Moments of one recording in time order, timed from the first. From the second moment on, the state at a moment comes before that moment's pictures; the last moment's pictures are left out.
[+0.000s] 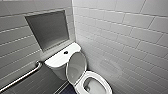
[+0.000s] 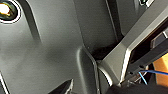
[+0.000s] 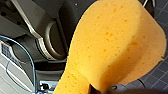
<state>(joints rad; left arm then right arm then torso) 1.35 2.60 -1.89 0.66 0.27 -0.49 -1.72 2.72 -2.29 -0.22 0.25 0.29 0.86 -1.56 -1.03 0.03</state>
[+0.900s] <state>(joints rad) 1.40 2.67 -2.02 0.66 0.22 -0.49 -1.57 2.22 -1.68 -0.01 0.29 0.19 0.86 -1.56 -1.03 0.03</state>
